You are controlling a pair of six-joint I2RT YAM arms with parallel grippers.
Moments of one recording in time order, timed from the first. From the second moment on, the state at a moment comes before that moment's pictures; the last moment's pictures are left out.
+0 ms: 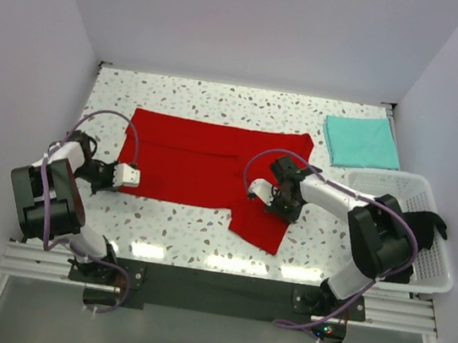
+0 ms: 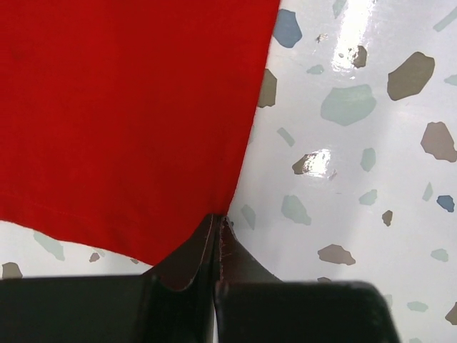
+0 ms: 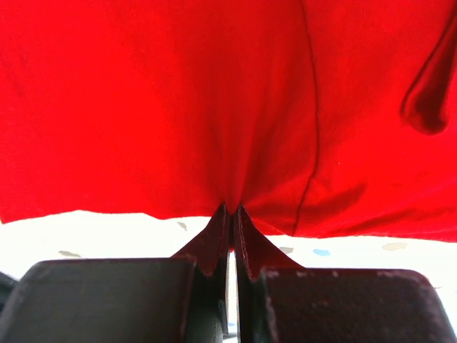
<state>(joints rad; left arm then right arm) 0.42 1.55 0.82 -0.84 0.51 1.82 0.55 1.65 0.96 -0.77 -0.05 -0.71</state>
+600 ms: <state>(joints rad) 0.44 1.56 1.03 -1.11 0.57 1.82 0.53 1.52 1.04 -0.96 -0.10 -0.68</state>
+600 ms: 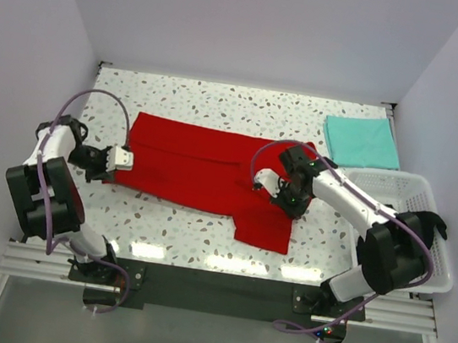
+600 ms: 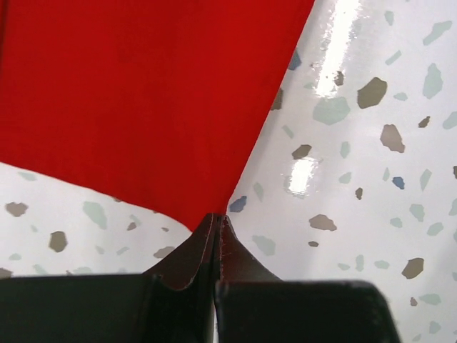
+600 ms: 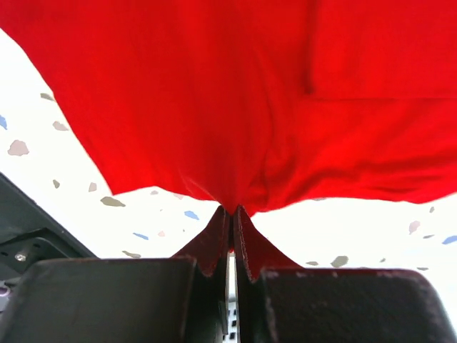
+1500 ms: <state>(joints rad) 0.41 1.78 1.32 -1.10 0.75 1.57 0.36 1.77 1.43 -1.11 -0.15 -0.77</state>
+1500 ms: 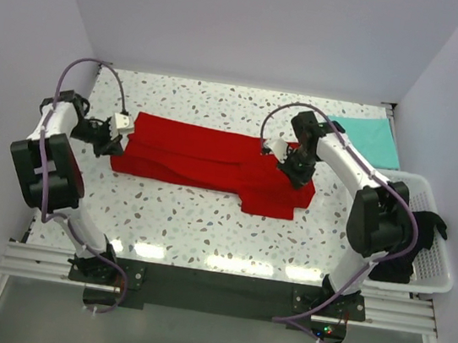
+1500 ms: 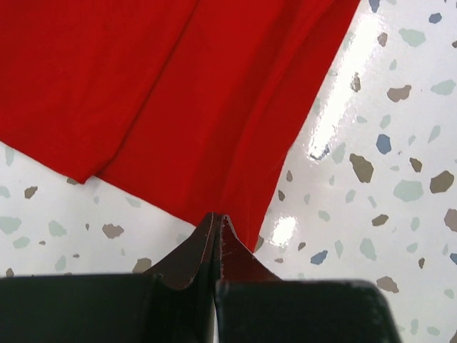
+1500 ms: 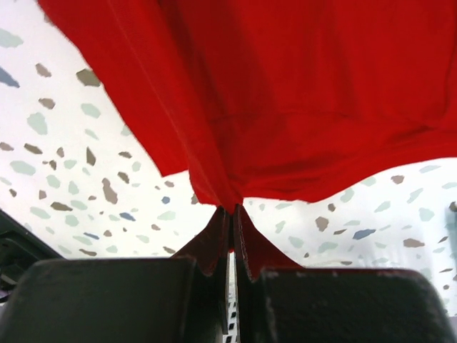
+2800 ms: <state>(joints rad) 0.33 1.98 1.48 -0.93 0.71 1.37 0.24 2.14 1.88 -1.22 -0.17 -0.80</state>
